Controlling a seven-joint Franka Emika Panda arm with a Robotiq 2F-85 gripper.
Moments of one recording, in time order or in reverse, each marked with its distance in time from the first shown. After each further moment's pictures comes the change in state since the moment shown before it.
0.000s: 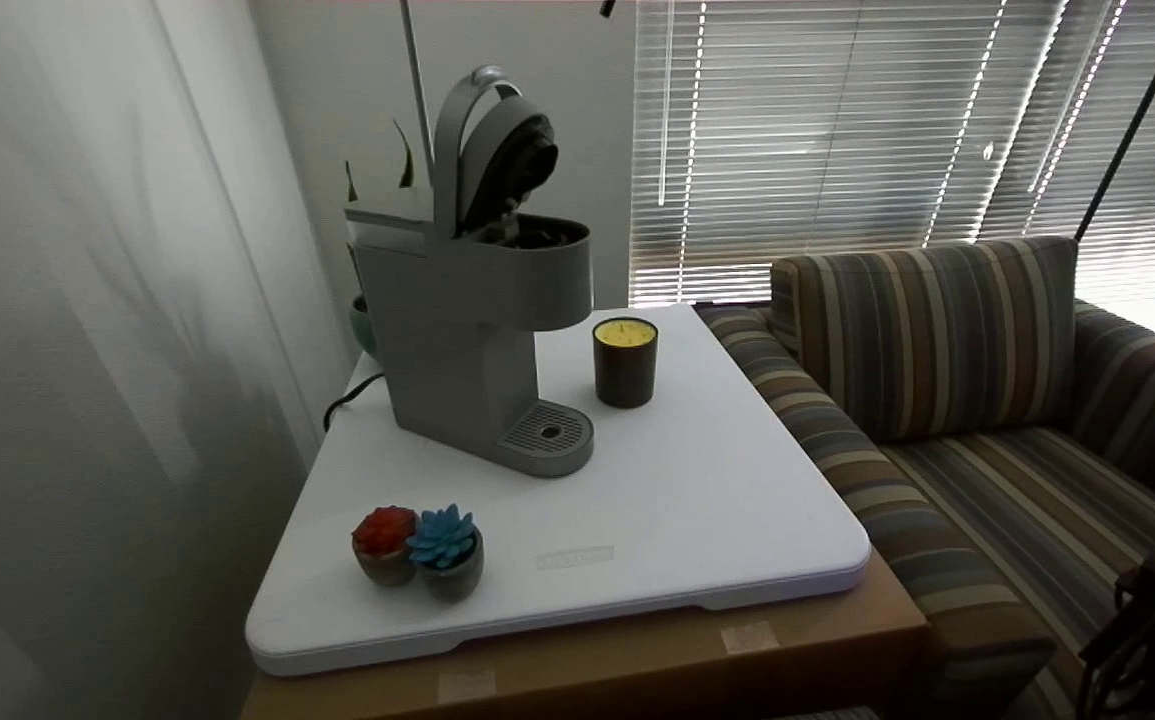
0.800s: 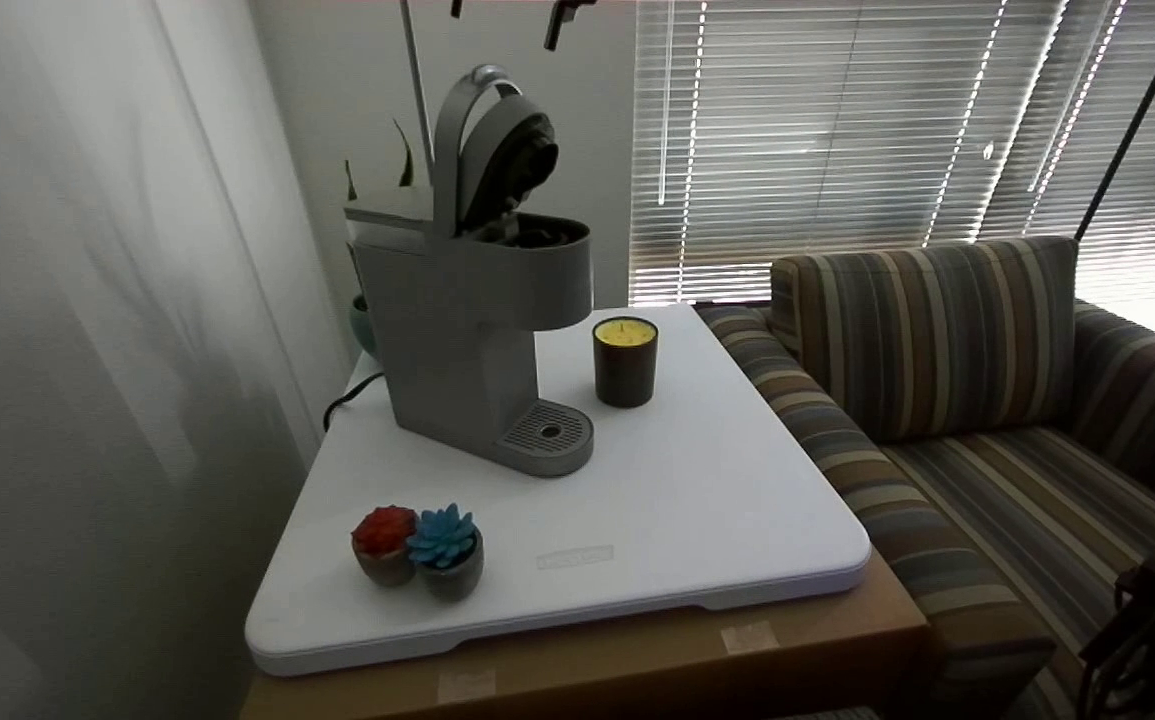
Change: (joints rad) arm 0.016 0.391 -0.002 0.597 -0.064 -0.344 -0.079
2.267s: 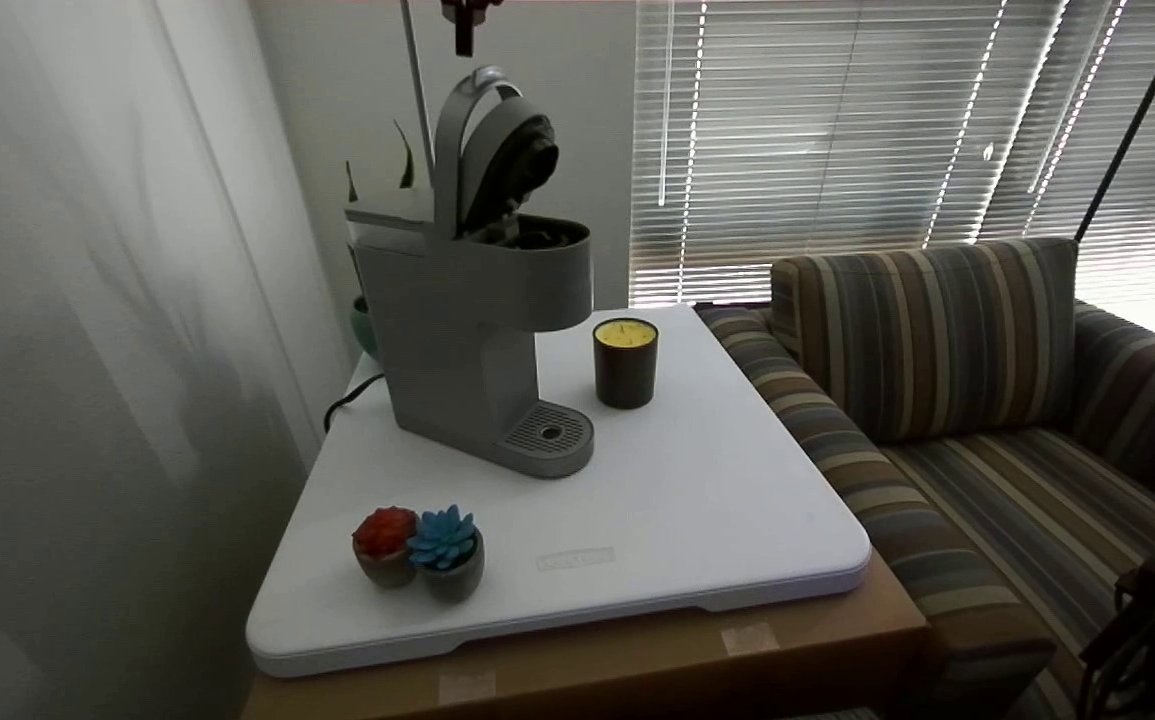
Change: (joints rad) arm 0.168 0.164 -0.105 0.285 -0.207 -0.120 0.289
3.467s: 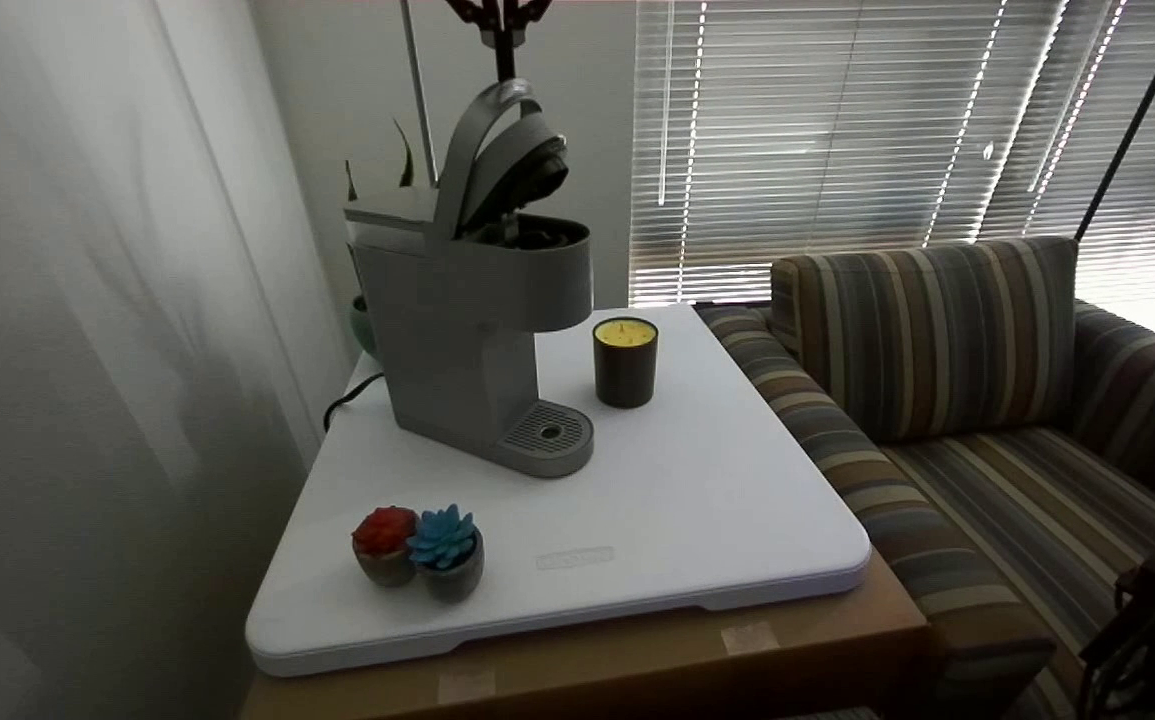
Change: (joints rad) arm 0.000 0.003 0.007 0.016 0.010 -0.214 0.002
